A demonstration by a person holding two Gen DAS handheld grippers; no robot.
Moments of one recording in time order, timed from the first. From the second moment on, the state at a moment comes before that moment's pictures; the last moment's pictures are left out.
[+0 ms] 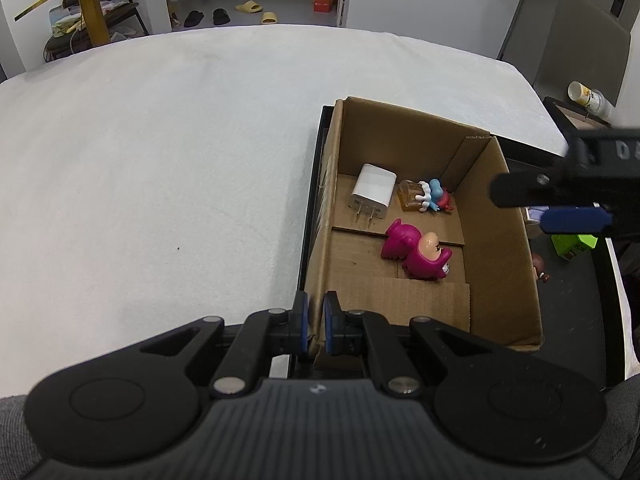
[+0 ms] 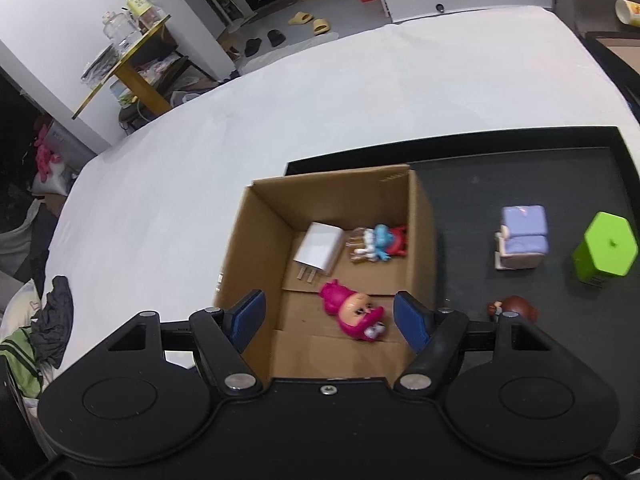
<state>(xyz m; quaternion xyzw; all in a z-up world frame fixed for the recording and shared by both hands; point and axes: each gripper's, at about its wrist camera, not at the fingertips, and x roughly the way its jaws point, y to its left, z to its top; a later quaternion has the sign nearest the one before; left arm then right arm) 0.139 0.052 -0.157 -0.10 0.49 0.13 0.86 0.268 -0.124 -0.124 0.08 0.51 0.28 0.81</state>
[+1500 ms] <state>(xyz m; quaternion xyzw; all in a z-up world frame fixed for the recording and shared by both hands) 0.138 0.051 -0.154 -0.10 0.49 0.14 0.86 0.295 -0.186 -0.190 0.02 0.55 0.19 0.81</state>
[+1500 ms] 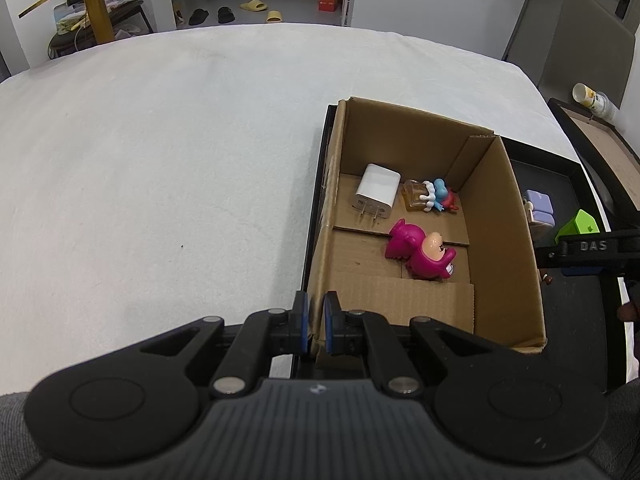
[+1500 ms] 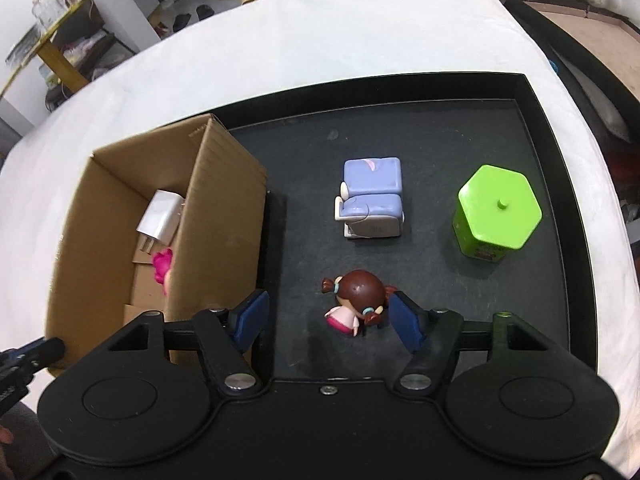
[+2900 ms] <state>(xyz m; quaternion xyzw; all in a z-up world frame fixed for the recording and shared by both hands) 0.138 0.049 -0.154 -0.10 0.49 0.13 0.86 0.290 -0.164 -0.129 -0.01 0.53 0.20 0.82</state>
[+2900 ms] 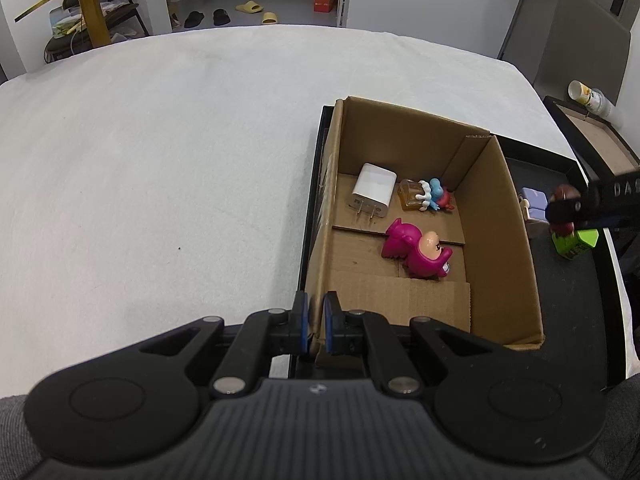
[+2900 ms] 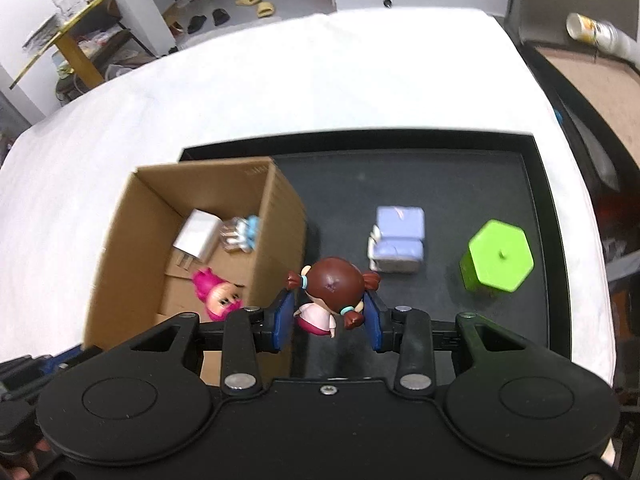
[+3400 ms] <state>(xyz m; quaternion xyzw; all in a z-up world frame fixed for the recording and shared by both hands) 0.137 0.053 -0.154 -0.10 0.49 0.13 0.86 0.291 -0.126 -0.109 -0.02 0.50 0.23 0.83</state>
